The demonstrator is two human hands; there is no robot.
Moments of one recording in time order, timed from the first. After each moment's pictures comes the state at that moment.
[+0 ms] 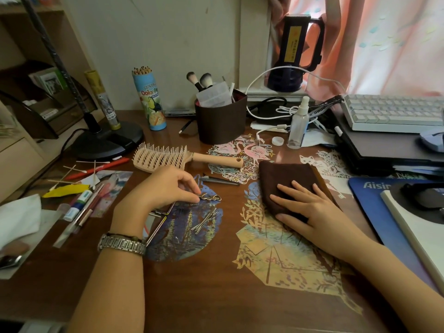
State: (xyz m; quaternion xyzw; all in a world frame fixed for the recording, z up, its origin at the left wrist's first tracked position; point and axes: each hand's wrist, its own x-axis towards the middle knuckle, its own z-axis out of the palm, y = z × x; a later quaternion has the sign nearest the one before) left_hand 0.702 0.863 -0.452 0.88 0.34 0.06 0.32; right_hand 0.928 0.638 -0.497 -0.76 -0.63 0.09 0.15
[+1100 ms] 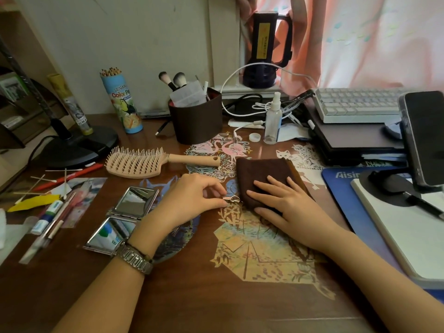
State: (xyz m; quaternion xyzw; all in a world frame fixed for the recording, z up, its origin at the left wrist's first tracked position) left_hand 0.759 0.814 -0.473 0.93 0.22 0.12 0.28; right_hand 0.928 0.637 -0.497 -0.75 -0.64 0.06 0.13
